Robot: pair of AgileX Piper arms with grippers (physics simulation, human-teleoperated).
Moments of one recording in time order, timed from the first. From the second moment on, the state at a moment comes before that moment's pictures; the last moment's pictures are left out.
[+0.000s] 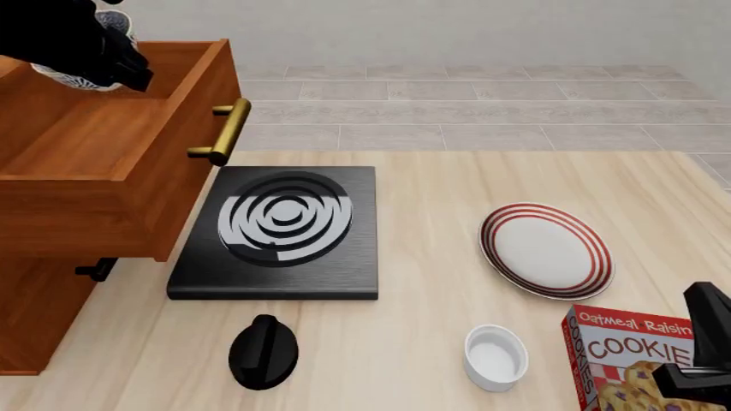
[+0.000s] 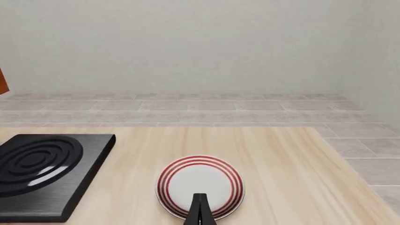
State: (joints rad) left arm -0.10 1.38 -1.47 0.79 0.46; right arm -0.01 0.04 0.00 -0.02 0.00
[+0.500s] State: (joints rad) left arm -0.12 1.39 -1.62 0.86 0.47; right arm -0.01 0.04 0.00 -0.02 0.00
